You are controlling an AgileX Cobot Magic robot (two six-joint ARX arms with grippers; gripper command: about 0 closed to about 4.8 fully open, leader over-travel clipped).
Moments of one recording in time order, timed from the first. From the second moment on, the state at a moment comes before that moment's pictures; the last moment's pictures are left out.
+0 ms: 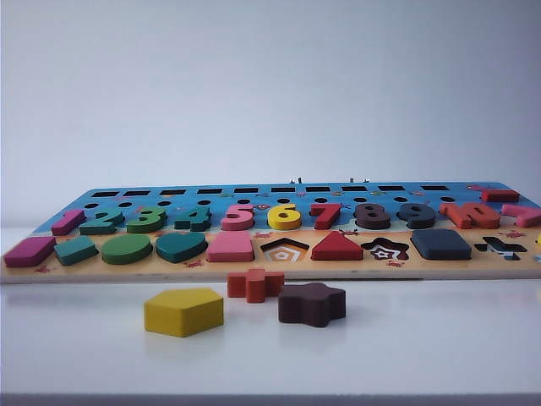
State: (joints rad) left arm 0.04 0.00 0.01 -0.13 -0.03 0.13; right arm 0.09 0.01 0.01 -0.16 -0.11 0.21
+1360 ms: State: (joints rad) left arm 0.04 0.00 0.01 -0.14 -0.02 0.04; right arm 0.09 0.01 0.01 -0.16 -0.08 0.19
